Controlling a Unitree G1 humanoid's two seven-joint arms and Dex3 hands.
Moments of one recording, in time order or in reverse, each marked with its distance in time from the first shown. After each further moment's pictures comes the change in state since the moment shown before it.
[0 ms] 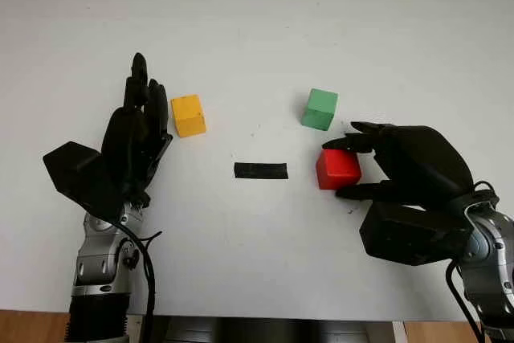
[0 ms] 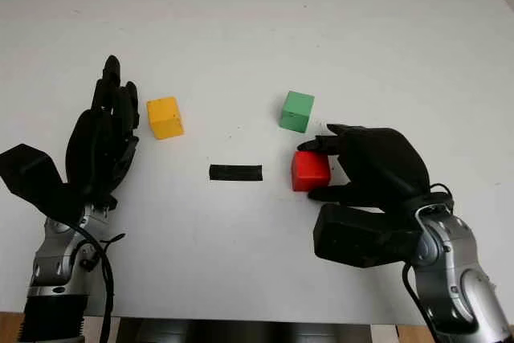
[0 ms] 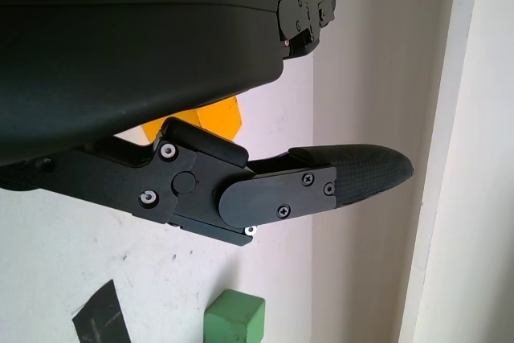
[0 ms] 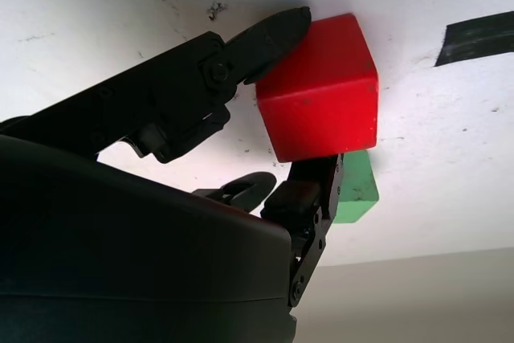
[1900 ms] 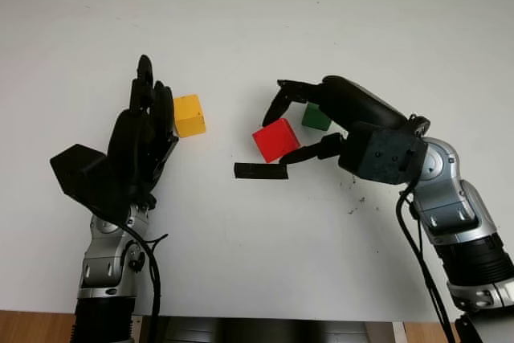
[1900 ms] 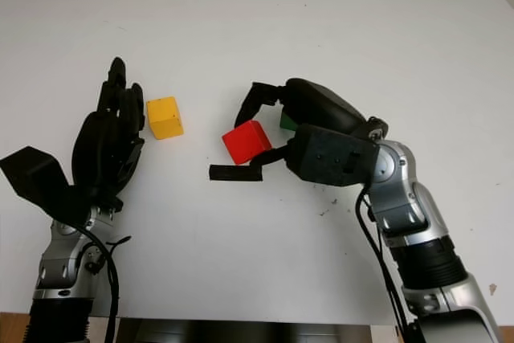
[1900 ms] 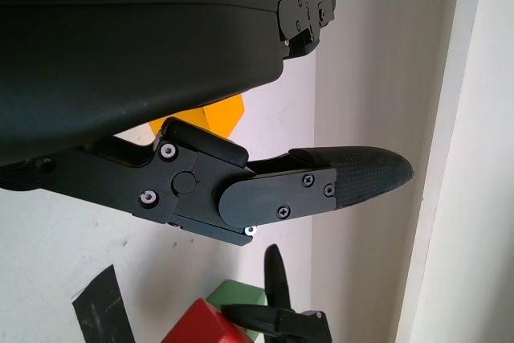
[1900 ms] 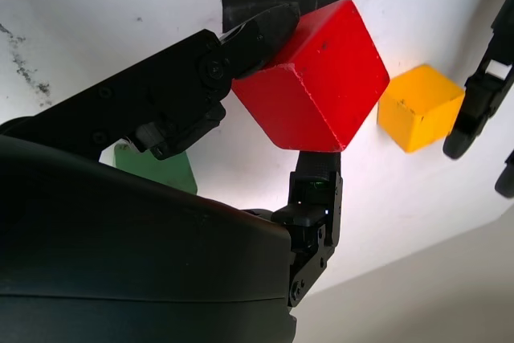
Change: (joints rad) left arm 0.013 -0.022 -0.022 -0.019 0.007 0.002 0.012; right arm -0.483 0.099 0.145 0.407 0.372 -0.082 0.228
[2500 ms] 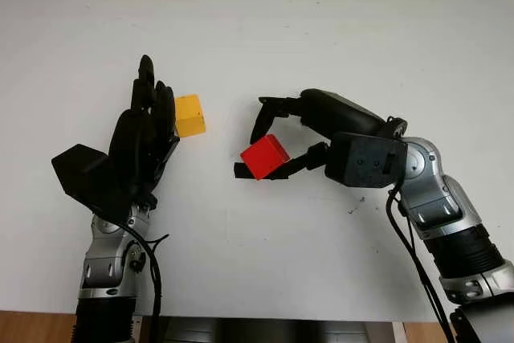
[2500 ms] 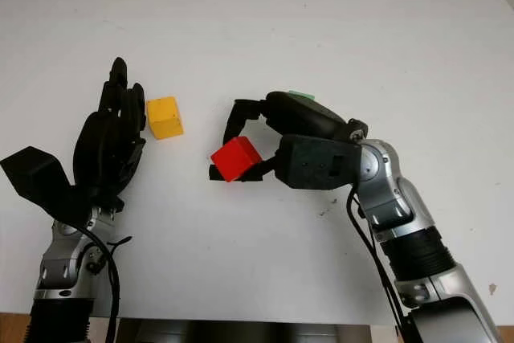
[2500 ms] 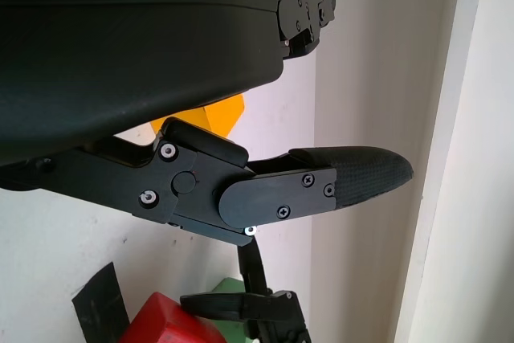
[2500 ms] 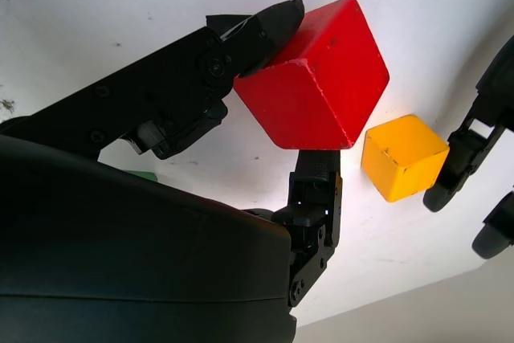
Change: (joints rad) left arm 0.000 -0.006 -0.003 0.000 0.001 -0.001 0.001; right arm -0.034 0.009 0.069 0.051 -0.027 -0.065 0.027
